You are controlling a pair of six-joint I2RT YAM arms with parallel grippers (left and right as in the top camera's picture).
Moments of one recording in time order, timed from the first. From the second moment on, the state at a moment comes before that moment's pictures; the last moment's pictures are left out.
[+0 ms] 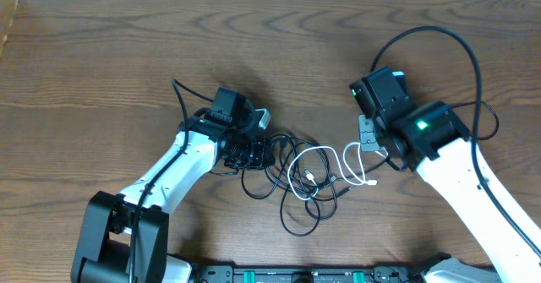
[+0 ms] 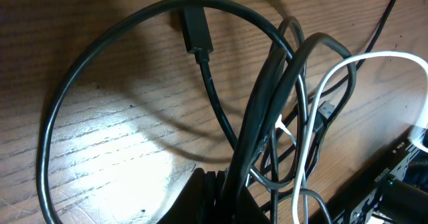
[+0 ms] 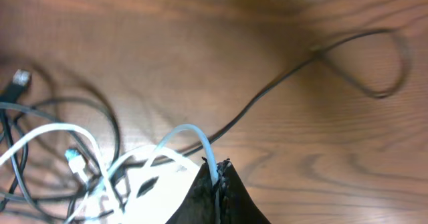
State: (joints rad) left arm -0.34 1.59 0.89 -0.63 0.57 -0.25; right arm 0.51 1.41 1.31 -1.16 0.30 0.40
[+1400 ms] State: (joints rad) left arm -0.34 1.59 0.89 -0.63 0.57 -0.25; right arm 0.63 1.63 1.06 -0.86 -0.55 -0.04
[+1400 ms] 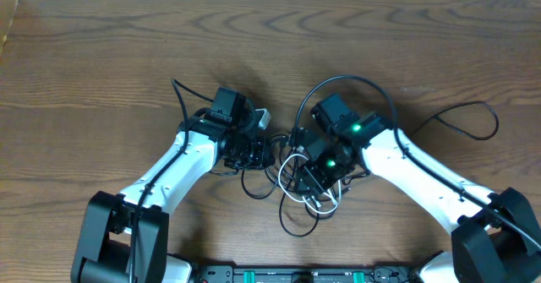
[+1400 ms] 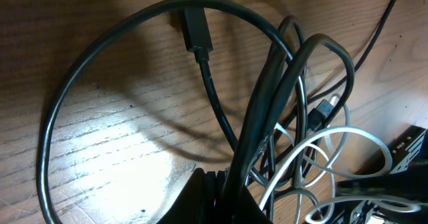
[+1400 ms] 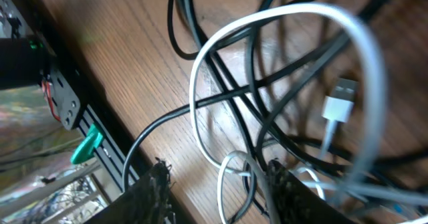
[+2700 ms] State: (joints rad) left arm -0.34 1.59 0.89 -0.63 0.56 -0.25; right arm 0.89 1.63 1.02 -0.74 -0.29 0.12
